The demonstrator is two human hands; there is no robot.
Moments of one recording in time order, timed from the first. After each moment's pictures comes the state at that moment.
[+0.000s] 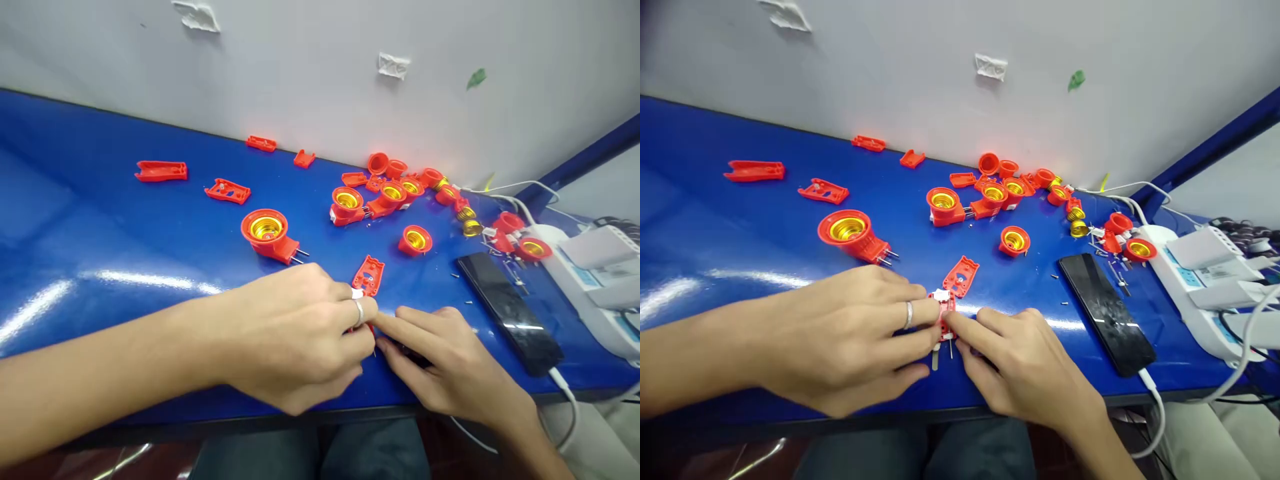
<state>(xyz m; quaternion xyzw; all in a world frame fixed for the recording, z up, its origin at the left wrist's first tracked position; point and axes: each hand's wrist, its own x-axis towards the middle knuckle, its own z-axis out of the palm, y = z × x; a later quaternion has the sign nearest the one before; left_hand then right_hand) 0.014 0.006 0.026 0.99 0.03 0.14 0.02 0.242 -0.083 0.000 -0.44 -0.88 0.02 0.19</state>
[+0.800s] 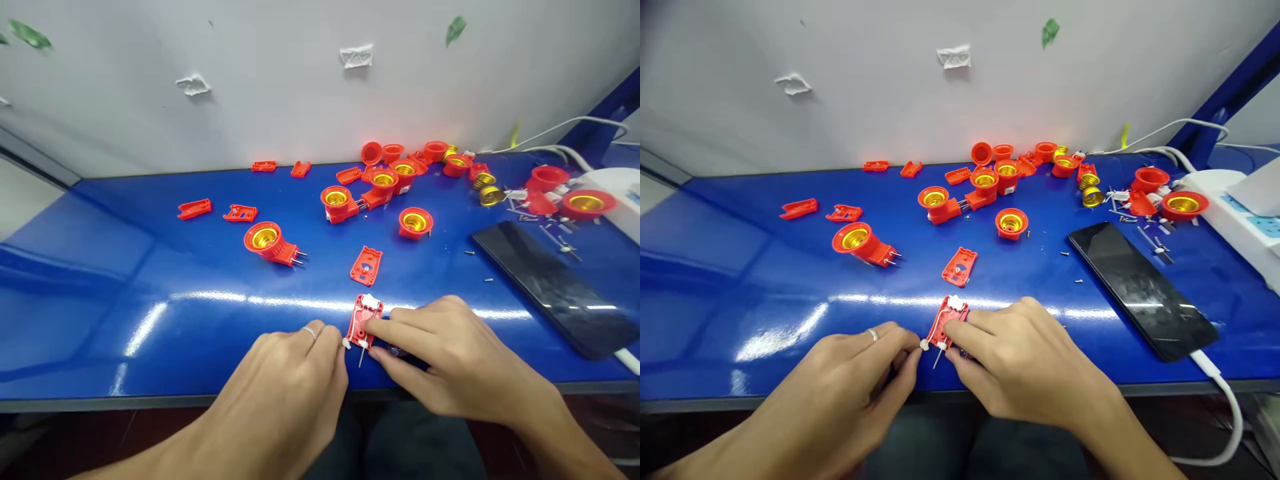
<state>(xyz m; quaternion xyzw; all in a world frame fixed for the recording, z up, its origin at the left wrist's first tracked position) 0.023 -0.077 0.017 0.91 0.39 0.11 0.10 0.244 -0.088 -0.008 -0.40 -0.87 0.09 0.25</state>
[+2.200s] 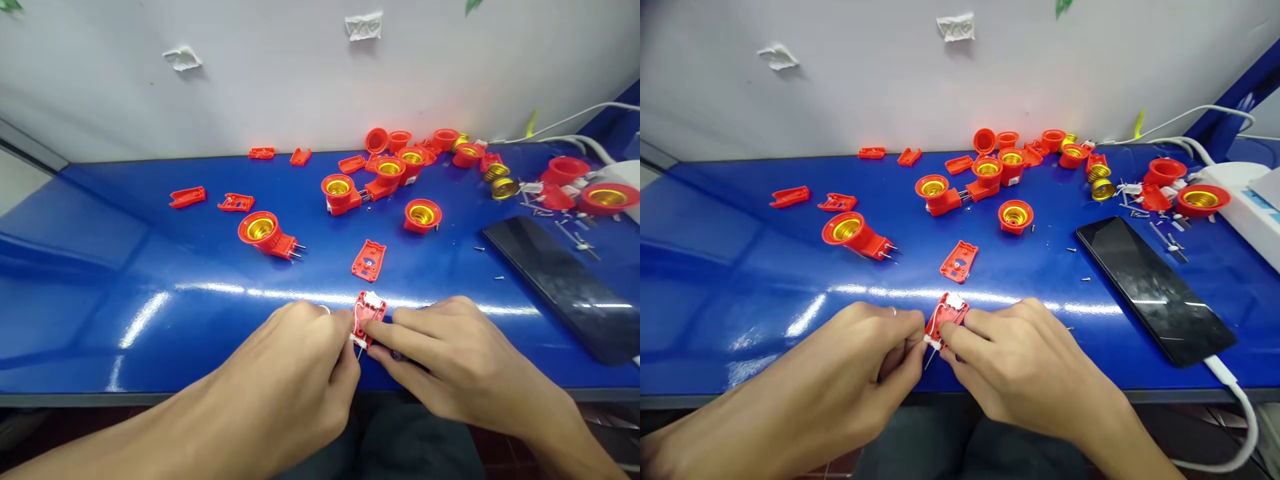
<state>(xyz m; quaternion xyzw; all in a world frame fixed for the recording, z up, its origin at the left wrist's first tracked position) 0.032 -0.058 0.028 0.90 0.40 -0.01 0.16 0.246 -0.089 -0.013 -0.39 -0.88 0.09 0.27</state>
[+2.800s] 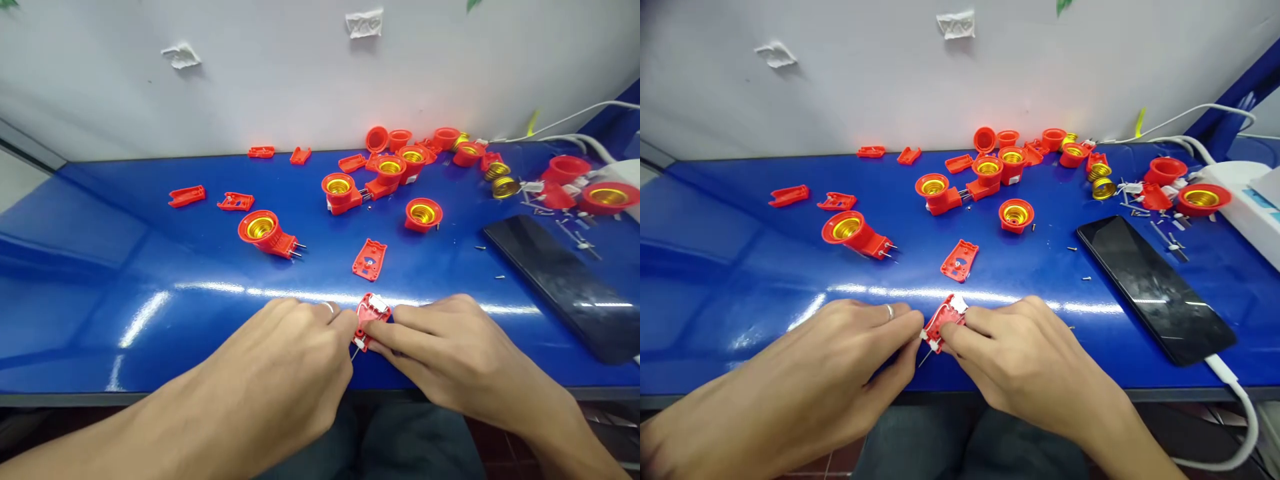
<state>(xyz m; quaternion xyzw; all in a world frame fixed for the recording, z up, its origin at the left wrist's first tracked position) 0.027 -0.052 0.036 0.96 0.28 0.02 0.07 0.248 -0.088 -0.015 -0.40 -0.88 0.09 0.25</state>
